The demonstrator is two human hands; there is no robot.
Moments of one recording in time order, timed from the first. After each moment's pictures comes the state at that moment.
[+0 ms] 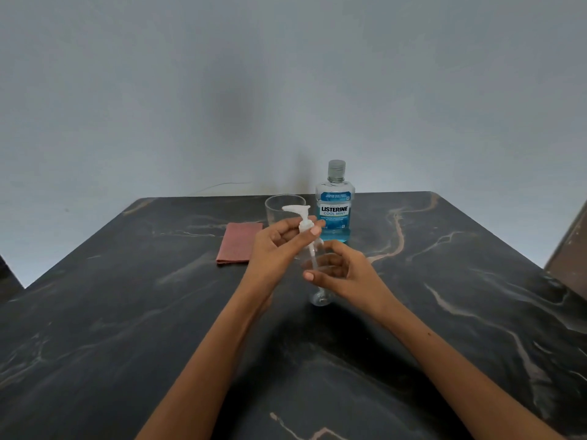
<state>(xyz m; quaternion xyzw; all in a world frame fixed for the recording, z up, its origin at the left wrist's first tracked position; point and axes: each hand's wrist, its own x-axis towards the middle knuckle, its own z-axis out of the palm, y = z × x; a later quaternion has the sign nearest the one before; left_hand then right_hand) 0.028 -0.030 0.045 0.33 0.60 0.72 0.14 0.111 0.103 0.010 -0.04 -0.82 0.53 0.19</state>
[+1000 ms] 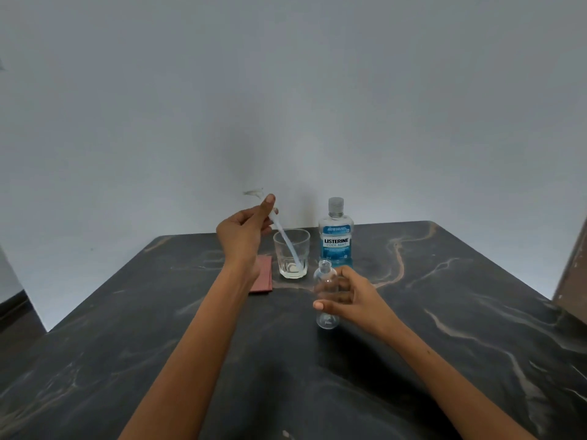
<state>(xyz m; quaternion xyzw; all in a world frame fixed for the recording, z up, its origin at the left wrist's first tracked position) -0.012 -0.040 0.110 0.14 0.55 0.83 0.01 0.118 0.107 0.016 -0.05 -0.80 0.57 0.18</state>
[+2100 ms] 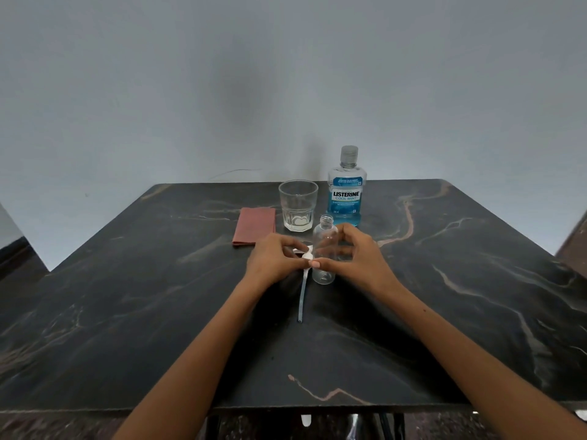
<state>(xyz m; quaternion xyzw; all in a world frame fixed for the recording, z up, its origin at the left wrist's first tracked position) -0.002 -0.050 0.008 0.32 0.85 0.41 0.07 0.104 0.095 0.002 -0.06 -0.83 0.50 0.25</state>
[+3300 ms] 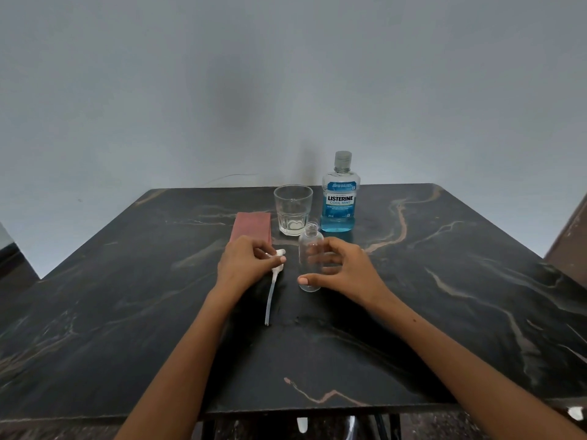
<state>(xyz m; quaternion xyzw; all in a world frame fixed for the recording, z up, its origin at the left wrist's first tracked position) -0.017 -0.079 0.006 0.28 0.87 0.40 -0.01 0.109 0.085 0.000 -0.05 -0.85 0.47 0.22</state>
